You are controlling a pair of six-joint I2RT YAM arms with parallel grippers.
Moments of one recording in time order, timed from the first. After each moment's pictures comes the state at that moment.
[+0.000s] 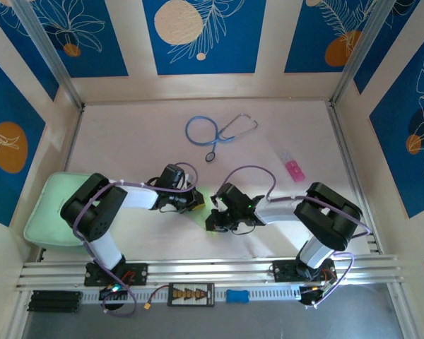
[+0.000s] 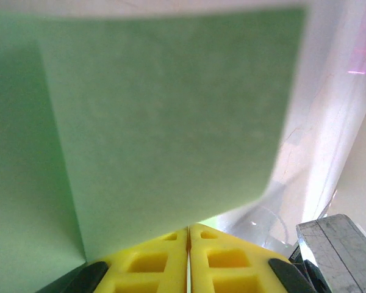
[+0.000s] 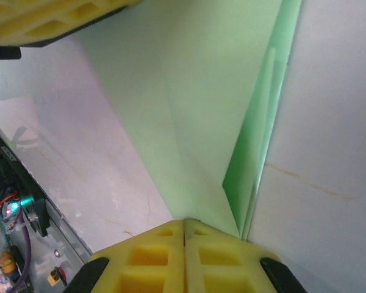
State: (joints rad) left arm -0.60 1.72 0.66 0.15 0.57 -1.00; right arm 0.91 1.61 0.60 0.05 -0.47 0.90
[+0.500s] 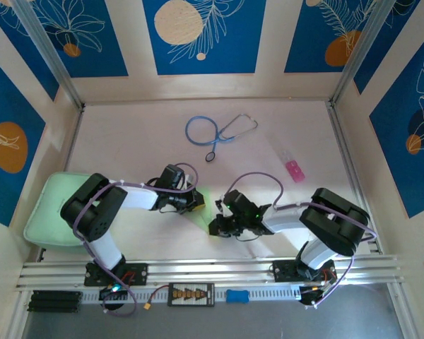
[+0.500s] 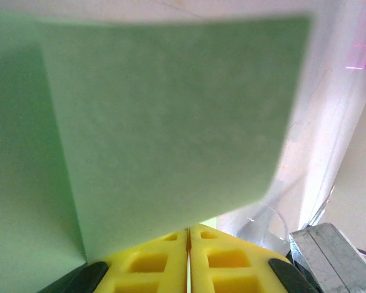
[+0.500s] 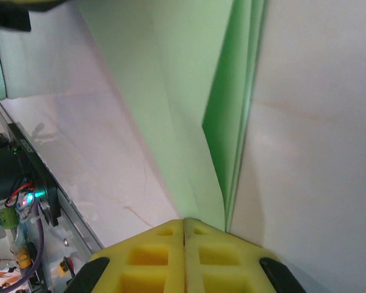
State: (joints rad) left arm -0.60 1.72 0.65 0.16 0.58 -1.00; right arm 0.94 1.54 0.44 0.22 -0.46 0.98
